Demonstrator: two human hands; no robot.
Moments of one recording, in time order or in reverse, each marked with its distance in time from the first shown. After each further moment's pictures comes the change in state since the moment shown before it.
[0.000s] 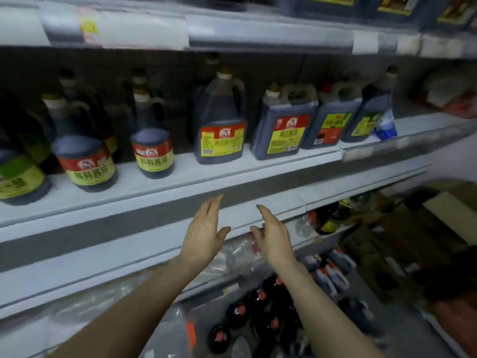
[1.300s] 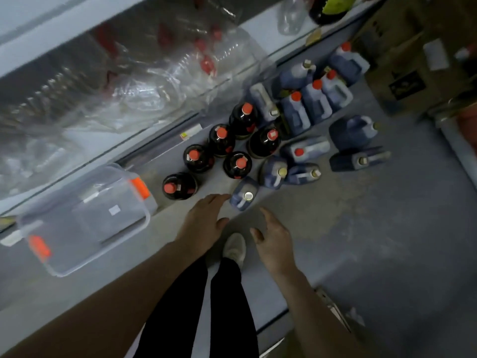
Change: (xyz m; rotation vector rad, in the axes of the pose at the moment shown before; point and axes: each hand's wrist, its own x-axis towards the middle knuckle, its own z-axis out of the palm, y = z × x) left_hand -0.243 -0.046 0.395 0.028 -0.898 -0.224; right_hand -0.277 0.392 0.165 0.116 -0.343 0.703
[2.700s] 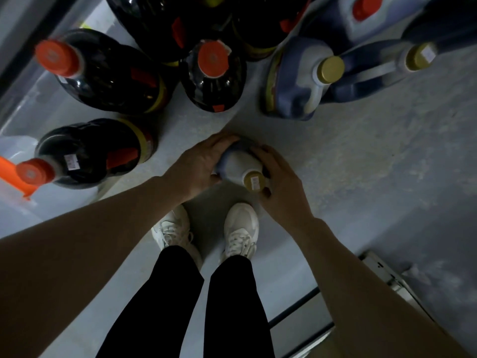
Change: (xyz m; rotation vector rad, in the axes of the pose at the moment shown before) left_hand 0.240 -0.191 0.224 0.150 -0.326 0.287; right_hand 0.214 0.218 0.192 0.065 0.023 -0.122
